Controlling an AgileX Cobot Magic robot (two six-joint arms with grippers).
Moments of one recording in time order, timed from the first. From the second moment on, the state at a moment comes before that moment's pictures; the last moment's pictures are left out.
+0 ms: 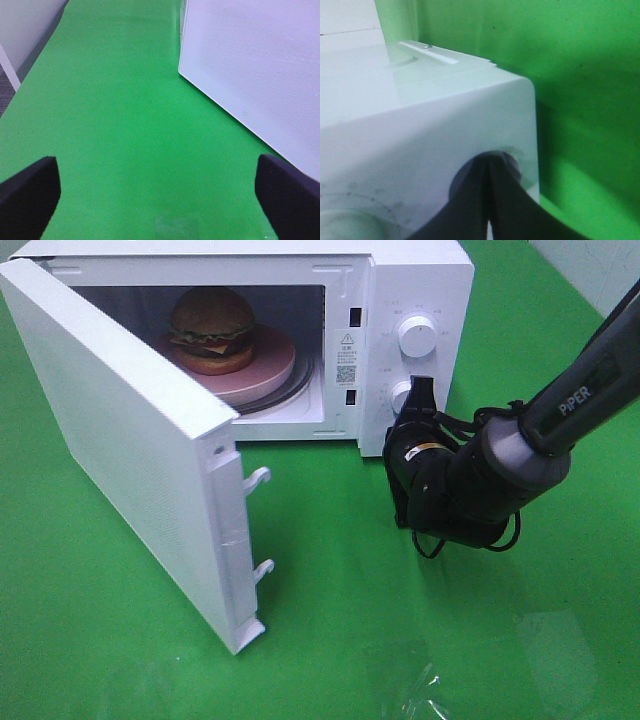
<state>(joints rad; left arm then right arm) -0.01 0.00 -0.52 0.01 1.08 -0.04 0.58 2.23 -0.96 0.69 -0.93 1.35</state>
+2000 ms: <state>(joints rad) -0.01 0.00 -0.52 0.01 1.08 -0.04 0.62 1.89 -0.70 0.31 -0.52 1.11</state>
